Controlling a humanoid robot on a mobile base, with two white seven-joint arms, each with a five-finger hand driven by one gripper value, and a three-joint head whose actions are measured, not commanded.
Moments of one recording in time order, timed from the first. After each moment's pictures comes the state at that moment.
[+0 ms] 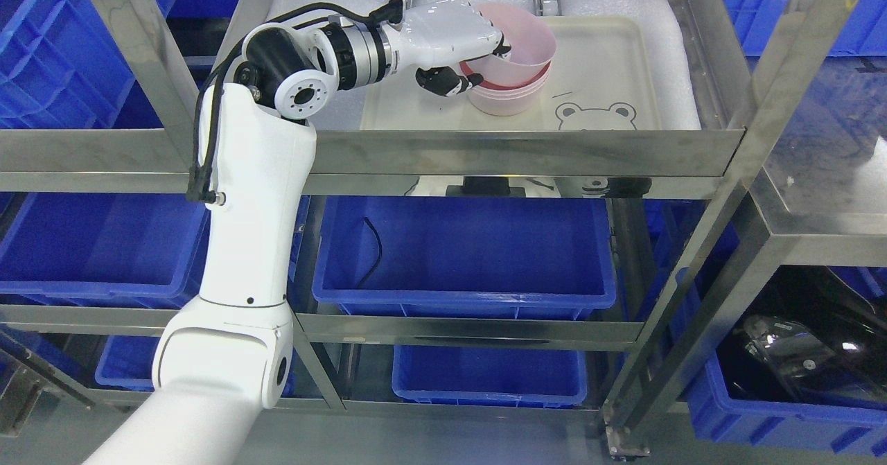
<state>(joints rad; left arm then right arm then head) -0.87 0.00 -0.11 -1.33 -1.01 -0.68 -0.94 0.00 0.00 0.05 0.00 0.05 -0.08 -0.03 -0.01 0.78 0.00</state>
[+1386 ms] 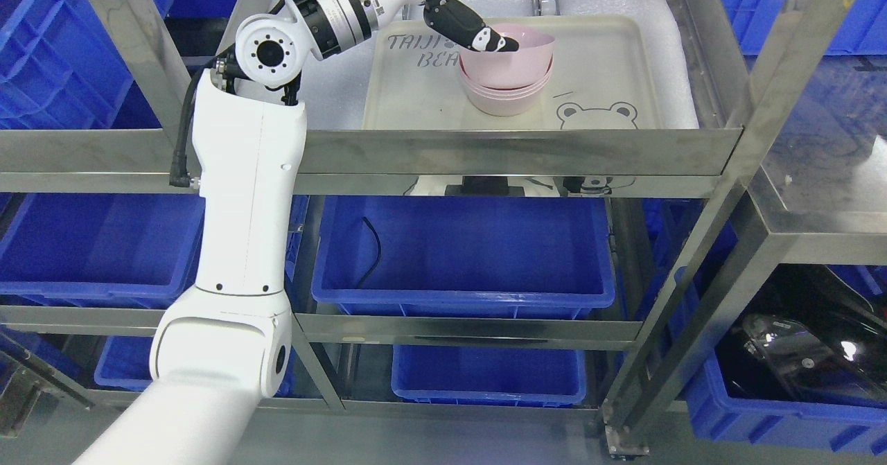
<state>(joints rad) -0.90 0.00 -0.10 -1.33 -0.35 -0.31 -0.90 0.00 0.00 0.05 0.00 0.05 -0.08 -0.03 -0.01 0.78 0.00</state>
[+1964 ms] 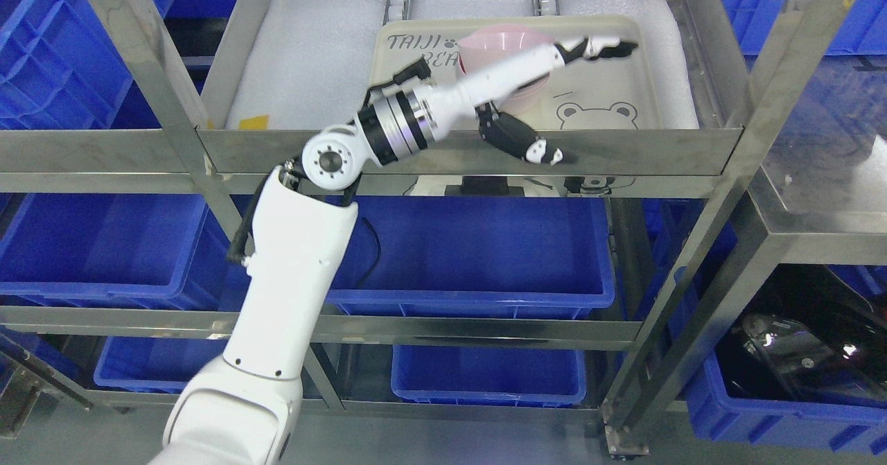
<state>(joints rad) -0.58 0.00 -0.32 -1.44 -0.13 -0.41 -0.80 0.00 0.00 0.05 0.00 0.05 -0.08 -0.02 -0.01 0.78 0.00</state>
